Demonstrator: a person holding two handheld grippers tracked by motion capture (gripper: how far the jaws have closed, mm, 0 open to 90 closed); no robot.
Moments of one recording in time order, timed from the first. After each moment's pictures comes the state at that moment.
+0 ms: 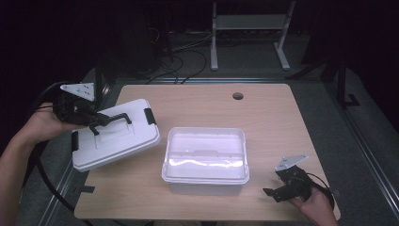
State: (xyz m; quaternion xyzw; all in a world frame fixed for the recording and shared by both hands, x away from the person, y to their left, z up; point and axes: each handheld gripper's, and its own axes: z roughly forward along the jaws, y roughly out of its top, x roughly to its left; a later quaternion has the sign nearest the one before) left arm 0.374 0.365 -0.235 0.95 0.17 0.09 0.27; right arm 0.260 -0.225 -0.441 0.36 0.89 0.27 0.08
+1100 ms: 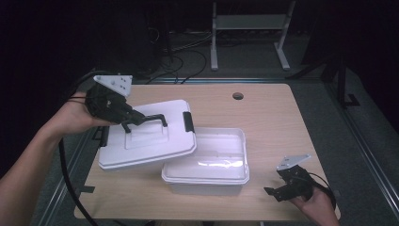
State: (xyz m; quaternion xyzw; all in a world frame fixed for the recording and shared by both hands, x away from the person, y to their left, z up) left arm 0.353 0.254 -0.194 0.95 0.07 0.05 0.29; right arm 0.259 -0.227 -0.437 0.37 0.88 0.27 0.09
